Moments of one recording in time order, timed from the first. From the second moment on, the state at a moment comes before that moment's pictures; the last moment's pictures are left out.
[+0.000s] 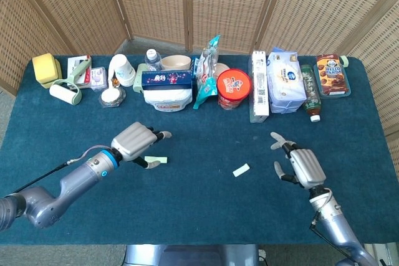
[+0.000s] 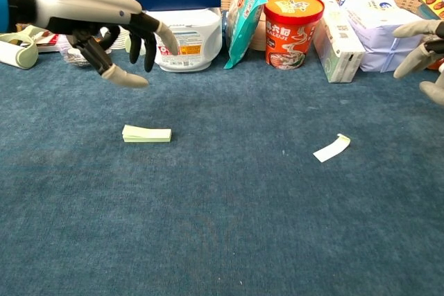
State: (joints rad) left arm -0.99 -1.11 -0.04 -1.82 1.11 0.75 0.30; right arm 0.39 -1.30 0.07 -1.61 -1.44 1.23 0.15
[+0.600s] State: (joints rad) left arm -0.66 -1.00 0.03 -1.91 1.23 1.11 0.16; right arm 0.35 -1.28 0.07 -1.63 -1.41 1.26 0.00
